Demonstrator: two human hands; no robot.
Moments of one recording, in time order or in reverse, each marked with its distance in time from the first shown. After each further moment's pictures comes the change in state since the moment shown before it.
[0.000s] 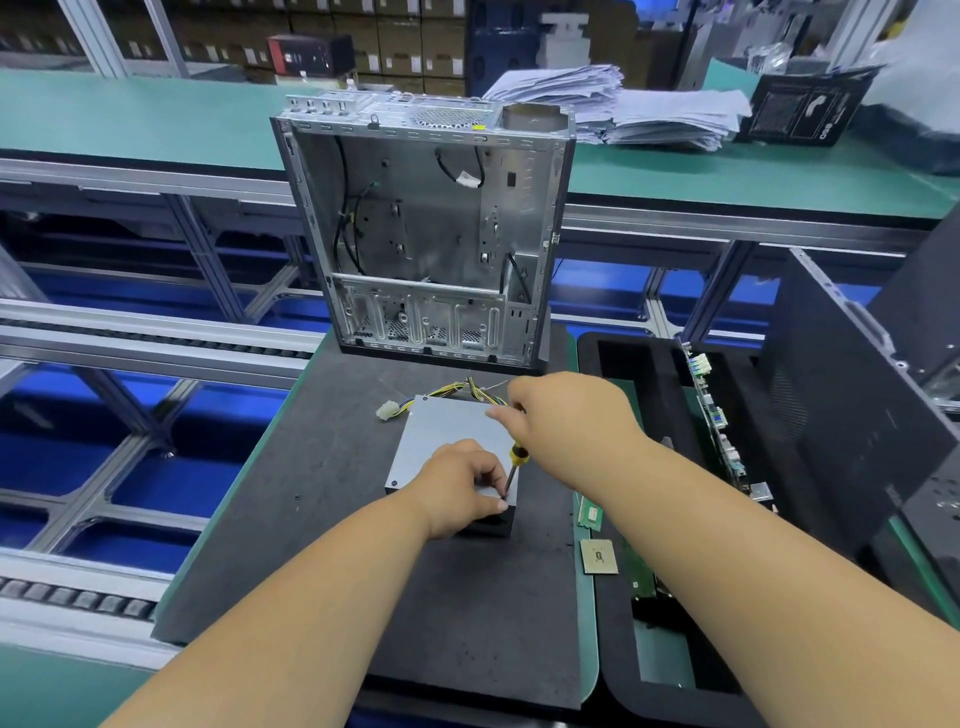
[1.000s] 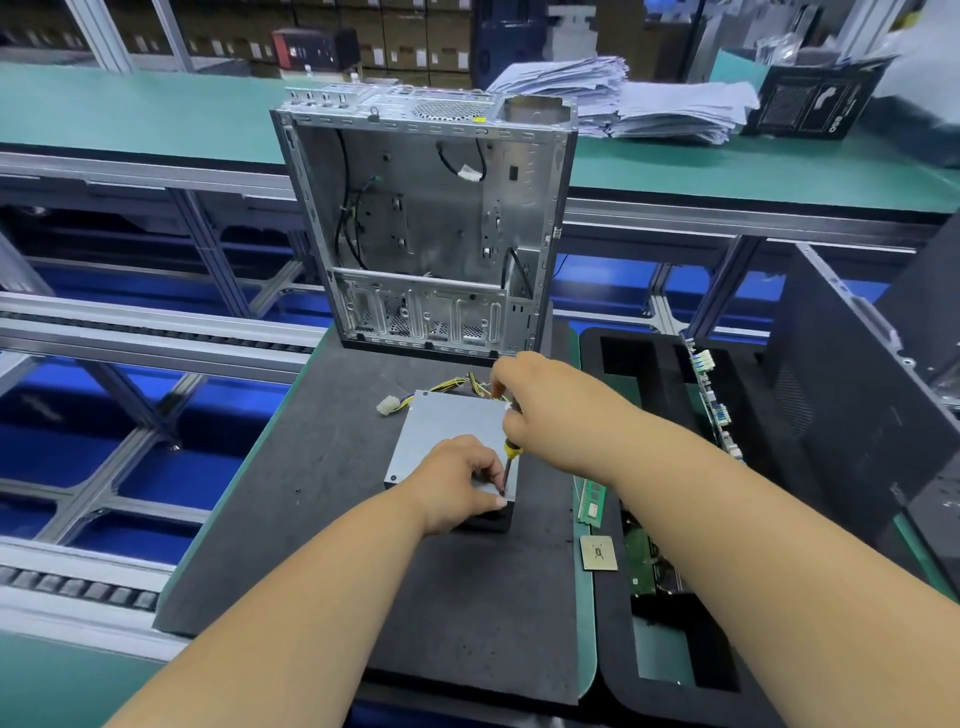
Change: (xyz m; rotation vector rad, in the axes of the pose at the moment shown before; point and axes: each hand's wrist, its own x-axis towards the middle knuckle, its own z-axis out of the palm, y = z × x) left_hand 0.000 -0.001 -0.001 -0.031 0.017 0.022; right_hand 0.006 0.002 -0.014 0.255 -0.151 -0.124
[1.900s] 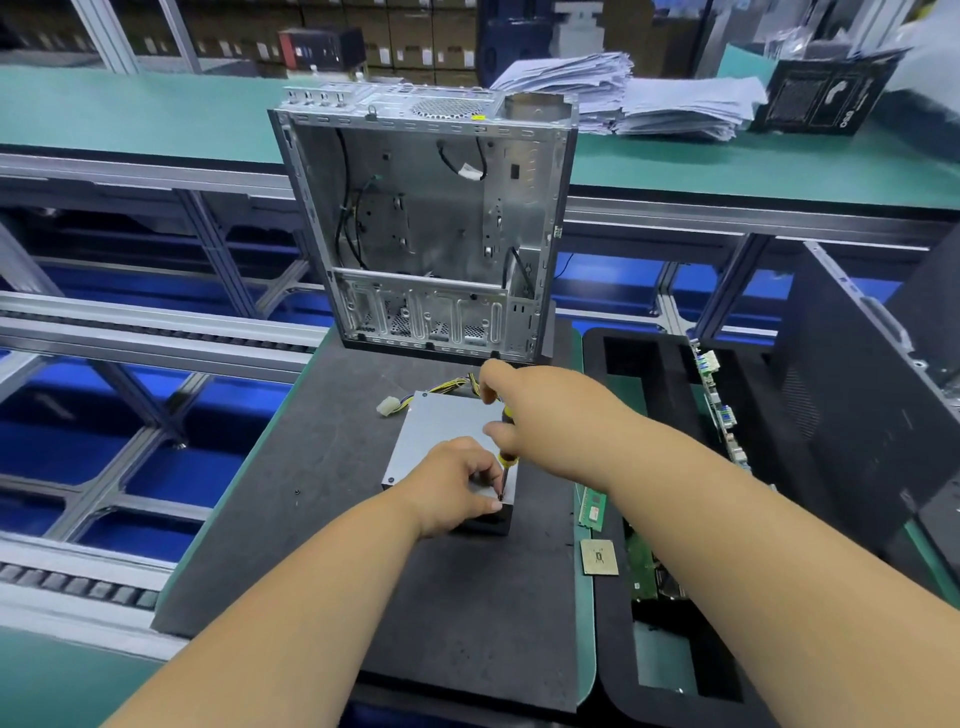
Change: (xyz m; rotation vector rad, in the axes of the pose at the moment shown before) left_hand 0.001 -0.002 0.000 0.002 -0.010 0.000; right_hand -0.001 -0.004 -0.003 -0.074 -0.029 -0.059
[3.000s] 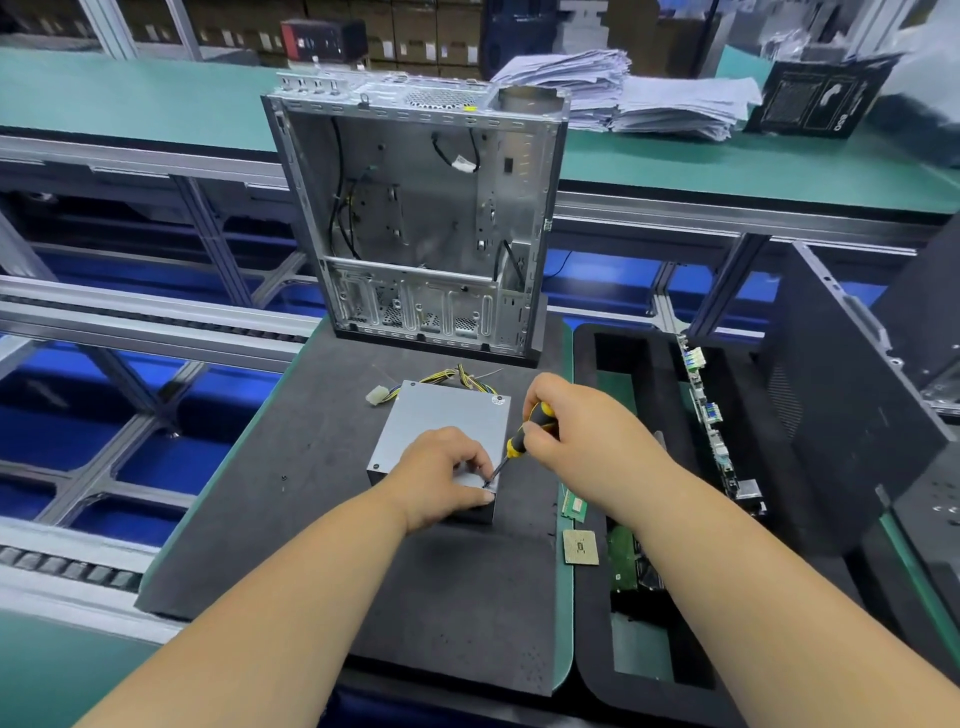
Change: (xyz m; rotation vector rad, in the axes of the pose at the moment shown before) left_hand -0.008 0.013 0.005 0.060 0.093 0.016; right_hand -0.048 0.025 0.021 0.327 0.152 0.179
